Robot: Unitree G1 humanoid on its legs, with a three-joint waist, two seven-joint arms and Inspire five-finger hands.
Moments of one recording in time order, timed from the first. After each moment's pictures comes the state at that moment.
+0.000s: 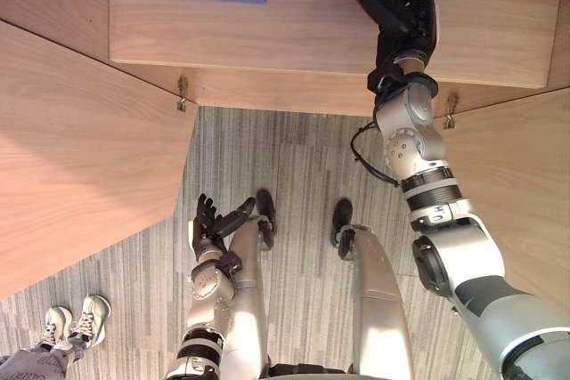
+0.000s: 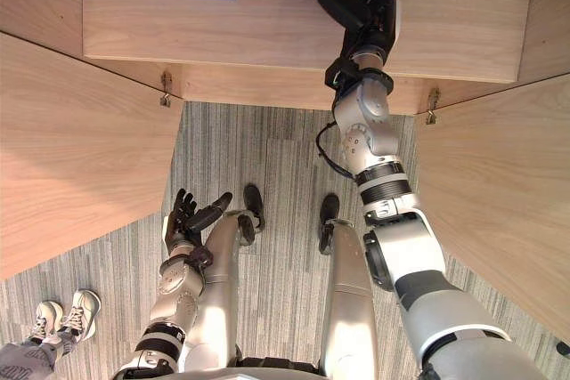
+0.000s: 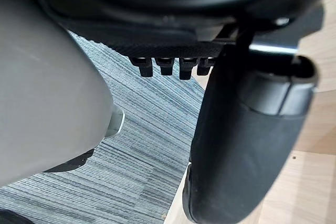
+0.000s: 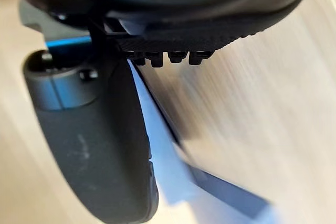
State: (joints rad) left arm -0.14 -0.02 0.11 0.60 -0.36 -0.24 0.20; right arm -1.02 -0.32 0.19 0.59 0.62 -0.15 -0.26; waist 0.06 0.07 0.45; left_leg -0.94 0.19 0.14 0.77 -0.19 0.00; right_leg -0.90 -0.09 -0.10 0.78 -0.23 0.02
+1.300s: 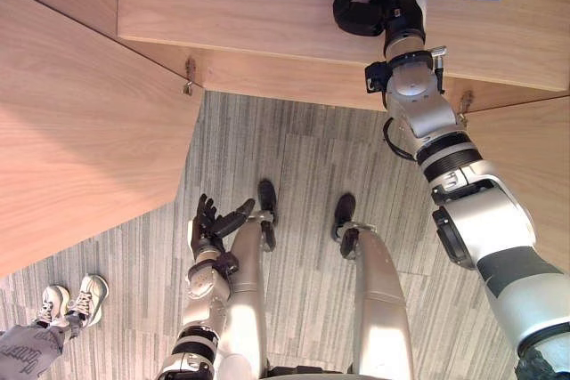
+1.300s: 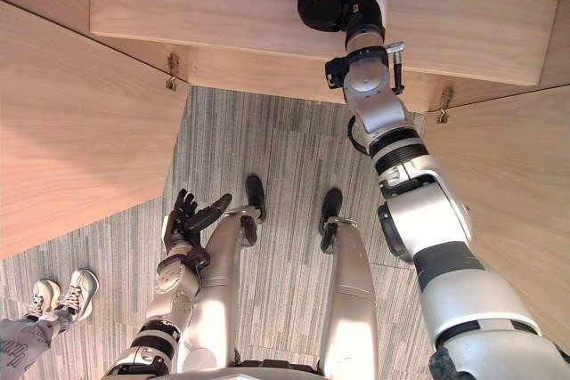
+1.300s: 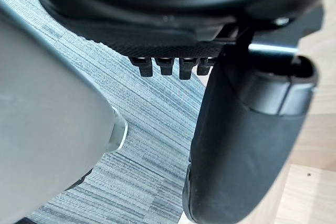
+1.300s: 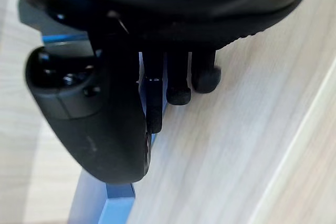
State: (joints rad) left arm -0.16 0.01 0.09 0.63 -0.41 -0.25 0.19; right arm -1.20 -0.38 0.21 0.84 0.20 -0.04 -0.32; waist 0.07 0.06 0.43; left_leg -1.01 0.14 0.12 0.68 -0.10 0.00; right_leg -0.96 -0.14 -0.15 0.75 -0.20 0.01
